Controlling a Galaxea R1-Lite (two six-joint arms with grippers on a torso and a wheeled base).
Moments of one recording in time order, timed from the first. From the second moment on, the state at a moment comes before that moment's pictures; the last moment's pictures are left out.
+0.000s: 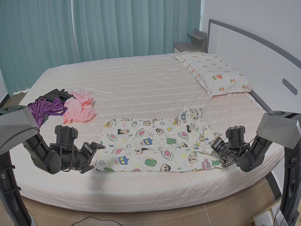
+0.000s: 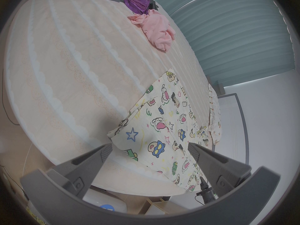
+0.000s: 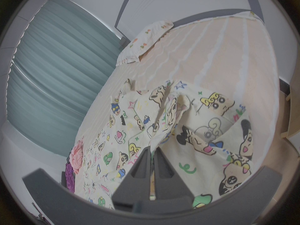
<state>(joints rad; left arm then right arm) -0.14 2.10 -0.66 -0.70 -0.21 -1.08 0.24 2.35 -0.80 -0.97 -0.12 0.94</state>
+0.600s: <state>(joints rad) -0.13 2.11 -0.66 -0.70 -0.22 -1.08 0.37 2.28 -0.73 -0.99 -0.43 0.87</state>
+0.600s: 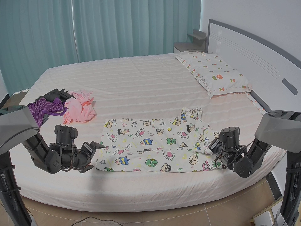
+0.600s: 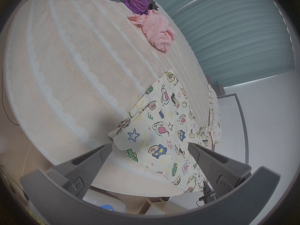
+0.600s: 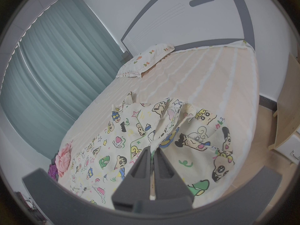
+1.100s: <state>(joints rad) -0.13 2.11 -0.66 -0.70 -0.22 -1.08 0.48 2.28 -0.67 -0.99 -0.63 0.79</state>
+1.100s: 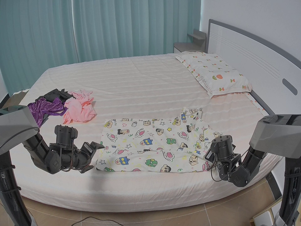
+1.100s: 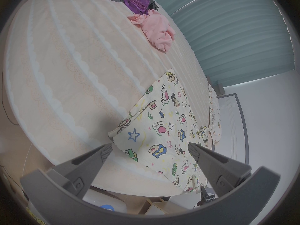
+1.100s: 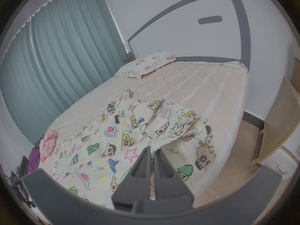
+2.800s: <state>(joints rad) -0.14 2.11 -0.66 -0.70 -0.22 -1.08 0.53 2.01 -0.32 -0.98 -0.42 0.79</state>
